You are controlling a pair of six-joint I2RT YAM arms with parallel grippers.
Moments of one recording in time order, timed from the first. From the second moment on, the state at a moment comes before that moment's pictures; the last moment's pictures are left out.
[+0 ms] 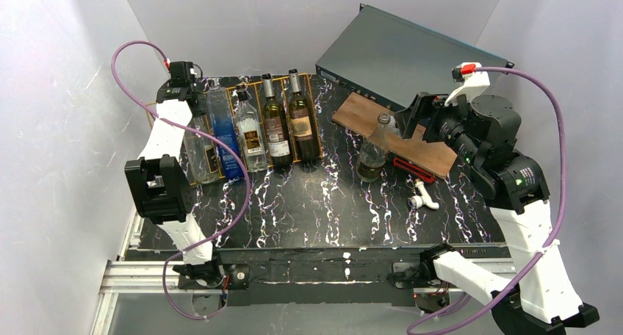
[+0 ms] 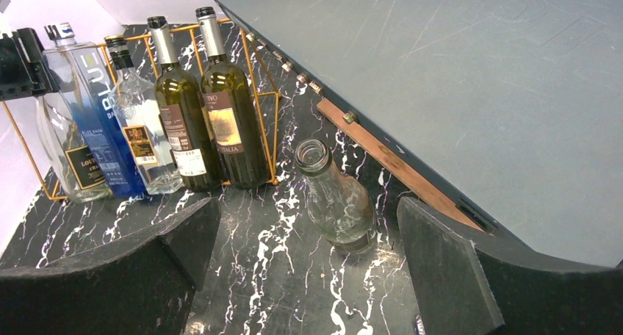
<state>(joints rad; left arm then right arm) 0.09 1.77 1.60 -0.66 -0.31 -0.11 0.41 0.95 1.49 -0.79 0.06 0.26</state>
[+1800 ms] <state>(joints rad) -0.50 1.11 1.04 -0.21 0.30 -0.57 0.41 0.89 1.44 -0.77 0.03 0.26</state>
